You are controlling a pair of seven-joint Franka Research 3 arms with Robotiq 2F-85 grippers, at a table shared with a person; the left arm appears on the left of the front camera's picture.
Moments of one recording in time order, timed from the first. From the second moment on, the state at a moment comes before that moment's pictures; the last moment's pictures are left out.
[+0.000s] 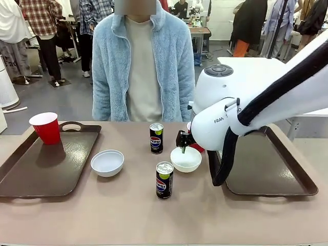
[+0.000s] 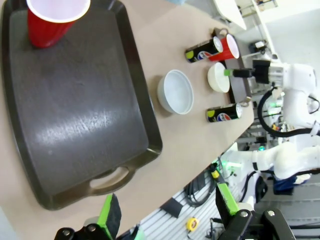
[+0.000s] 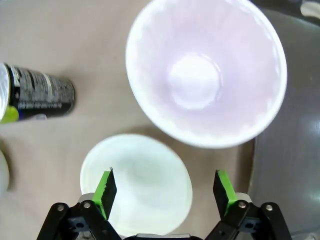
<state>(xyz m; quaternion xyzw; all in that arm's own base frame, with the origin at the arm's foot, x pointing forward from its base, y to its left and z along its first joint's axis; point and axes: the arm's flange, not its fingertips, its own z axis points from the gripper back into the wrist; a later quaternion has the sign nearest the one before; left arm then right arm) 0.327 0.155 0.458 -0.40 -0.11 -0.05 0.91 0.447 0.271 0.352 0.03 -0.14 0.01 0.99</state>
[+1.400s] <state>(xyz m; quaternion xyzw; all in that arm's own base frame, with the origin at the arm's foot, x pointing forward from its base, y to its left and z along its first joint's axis) 0.327 0.155 0.458 -0.40 -0.11 -0.05 0.91 0.453 0.275 0.361 -0.02 -0.12 -0.01 0.99</state>
